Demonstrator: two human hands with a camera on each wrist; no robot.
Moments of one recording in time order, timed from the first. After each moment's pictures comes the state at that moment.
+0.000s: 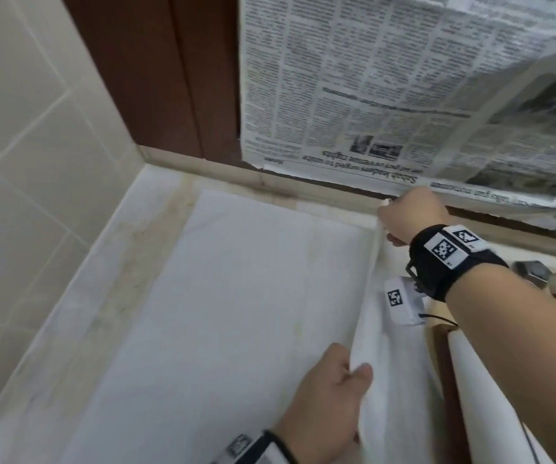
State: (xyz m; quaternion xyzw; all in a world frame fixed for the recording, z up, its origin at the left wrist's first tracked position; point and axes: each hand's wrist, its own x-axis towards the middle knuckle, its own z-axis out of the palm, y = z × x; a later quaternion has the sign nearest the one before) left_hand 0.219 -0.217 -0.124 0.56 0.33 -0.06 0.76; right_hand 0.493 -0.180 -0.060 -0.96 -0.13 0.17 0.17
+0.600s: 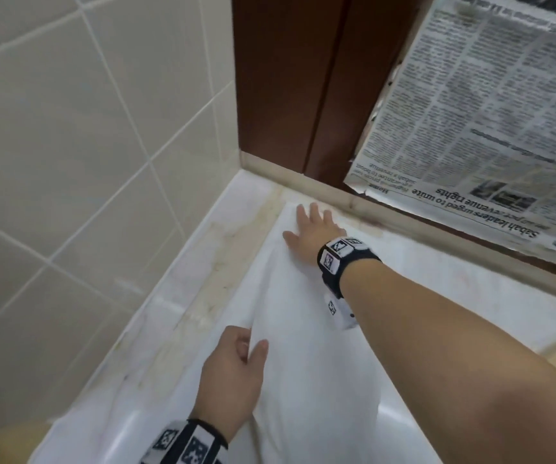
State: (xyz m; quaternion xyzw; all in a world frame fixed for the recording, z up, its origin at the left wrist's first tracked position) left_hand 0.090 -0.060 -0.169 0.62 0.58 0.10 0.52; right_hand 0.355 0.049 -0.184 -0.85 -0.47 0.23 -0.06
